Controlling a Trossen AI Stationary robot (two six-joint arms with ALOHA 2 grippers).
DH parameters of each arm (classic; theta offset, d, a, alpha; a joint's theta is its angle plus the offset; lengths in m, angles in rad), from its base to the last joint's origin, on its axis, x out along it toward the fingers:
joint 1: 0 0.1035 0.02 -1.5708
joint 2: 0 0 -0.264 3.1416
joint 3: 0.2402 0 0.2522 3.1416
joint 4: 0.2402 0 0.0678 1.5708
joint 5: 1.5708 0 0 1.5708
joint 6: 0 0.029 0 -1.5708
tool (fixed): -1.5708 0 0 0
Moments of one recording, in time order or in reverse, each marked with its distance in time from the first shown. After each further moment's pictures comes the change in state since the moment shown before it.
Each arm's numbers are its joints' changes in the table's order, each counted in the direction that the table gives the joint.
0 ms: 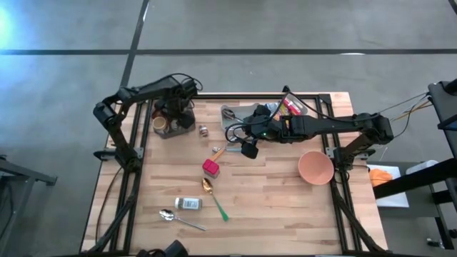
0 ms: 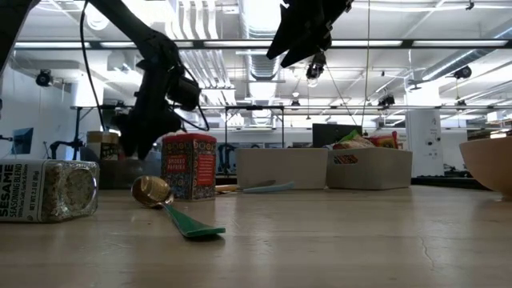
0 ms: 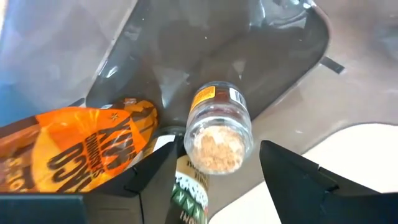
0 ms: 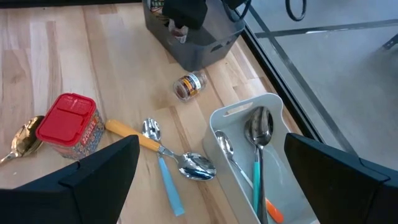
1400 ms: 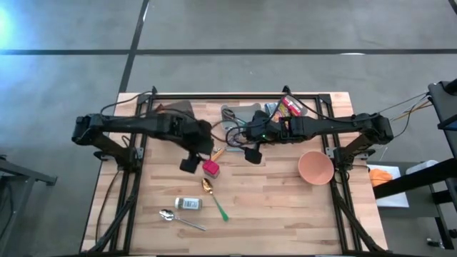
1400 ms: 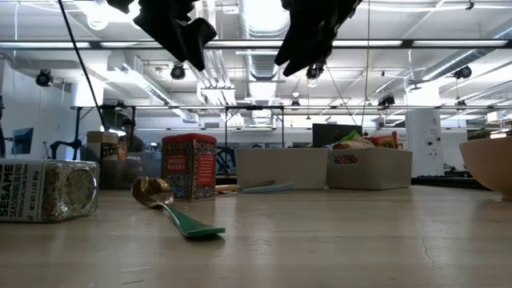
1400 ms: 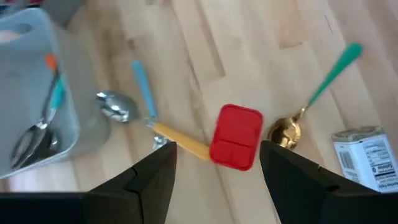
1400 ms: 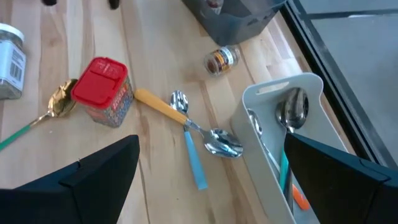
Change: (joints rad) left arm -0.757 -0.289 0.093 -0.270 -0.101 0.564; right arm 0.000 0.001 -0.023 0.053 0.132 -0.015
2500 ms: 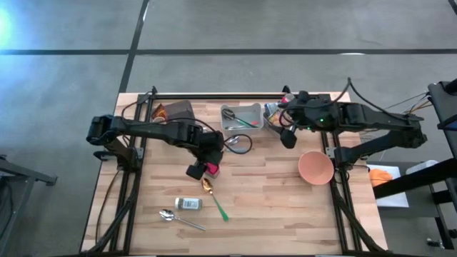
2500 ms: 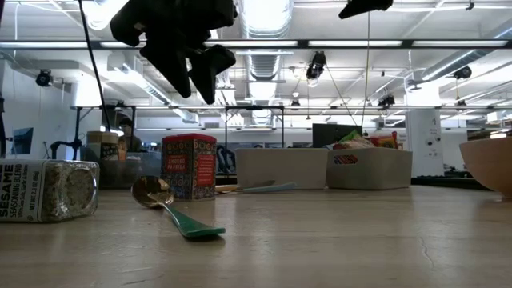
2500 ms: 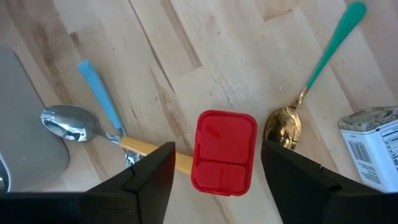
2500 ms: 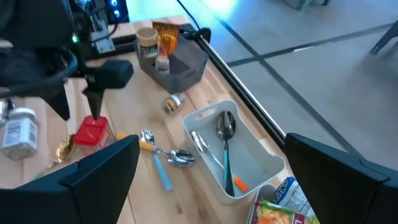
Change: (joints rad) left arm -0.030 0.174 -0.001 -0.042 -0.045 0.103; right arm 0.000 -0.431 -0.003 0.194 -0.144 0.092
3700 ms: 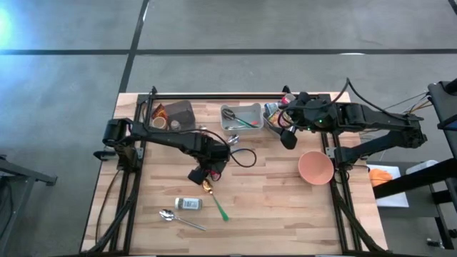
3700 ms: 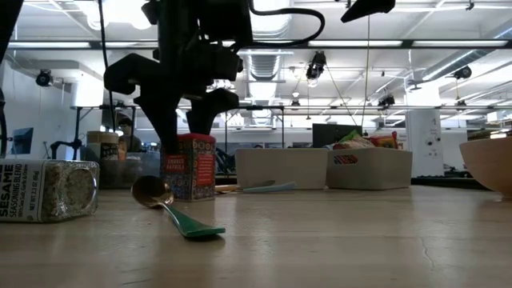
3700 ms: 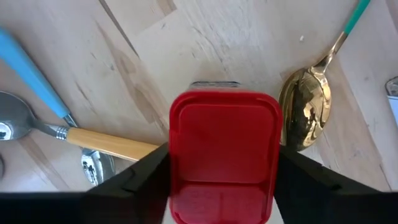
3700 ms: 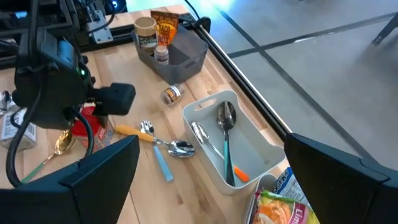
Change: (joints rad) left arm -0.032 0.171 -0.035 -0.005 0.053 0.047; right arm 0.000 0.001 -0.003 0.033 0.005 0.022
